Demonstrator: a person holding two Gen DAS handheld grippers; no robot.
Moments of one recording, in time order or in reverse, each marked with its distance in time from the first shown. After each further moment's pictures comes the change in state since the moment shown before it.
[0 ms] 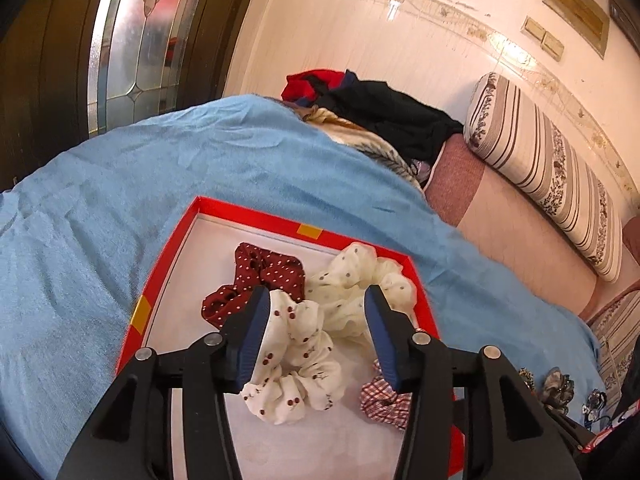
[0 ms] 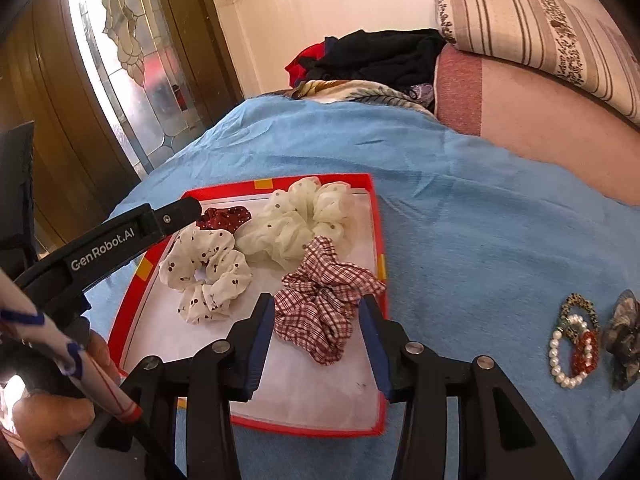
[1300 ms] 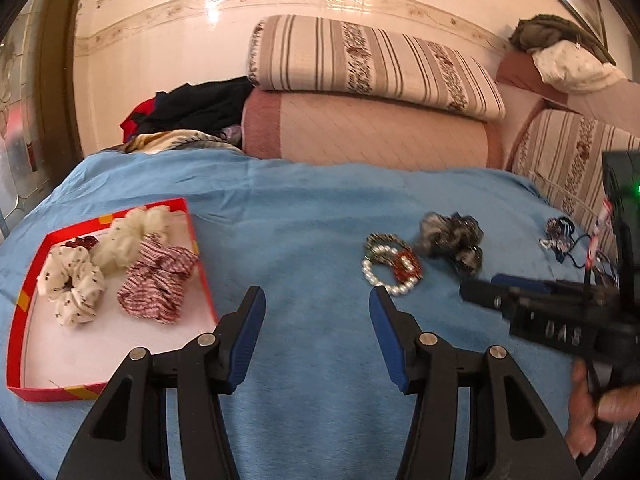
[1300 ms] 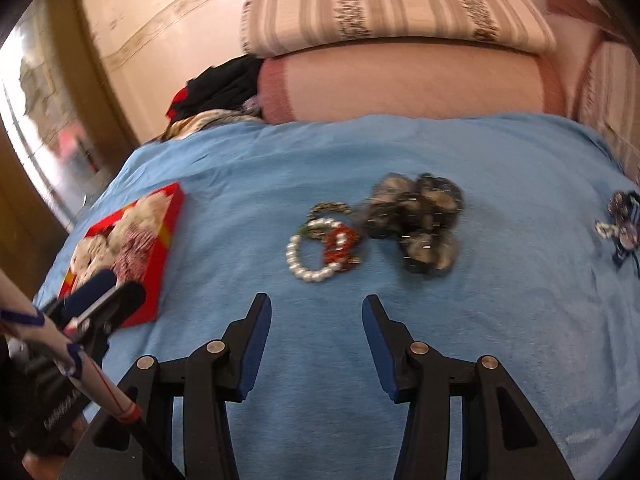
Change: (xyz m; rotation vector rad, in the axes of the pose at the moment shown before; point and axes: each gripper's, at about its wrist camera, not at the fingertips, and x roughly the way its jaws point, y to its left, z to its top) left arm -0.054 -0.188 -0.155 0.527 0.028 -0.245; right arm -0.127 -0.182 -0.103 0.280 -0.085 -0.236
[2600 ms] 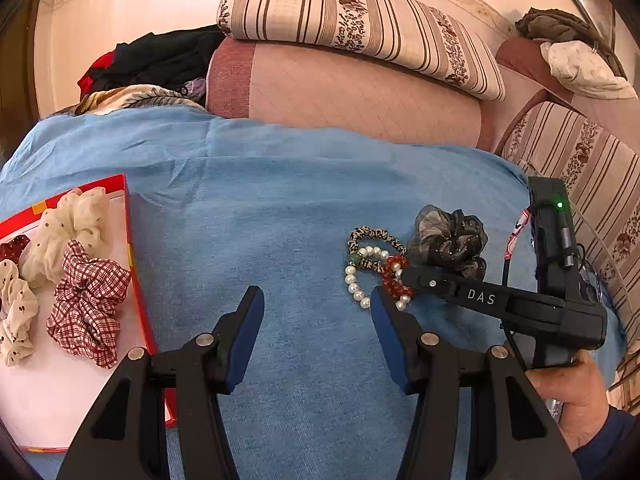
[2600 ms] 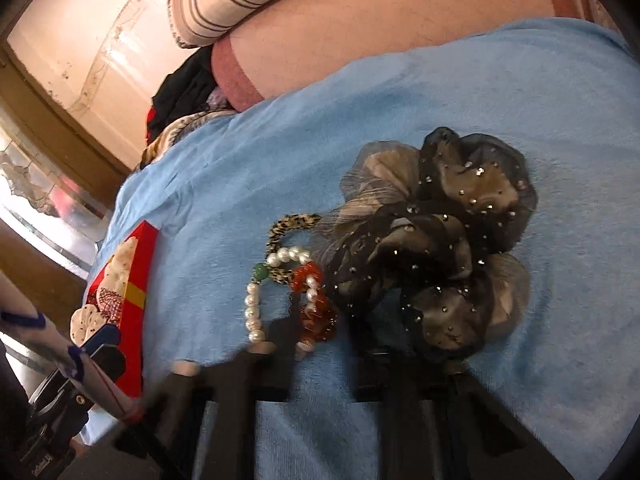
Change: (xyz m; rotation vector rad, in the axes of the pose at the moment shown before) left arm 0.075 0.010 0.036 -0.047 0.171 -0.134; right arm 0.105 -0.046 0.036 0.225 0.128 0.167
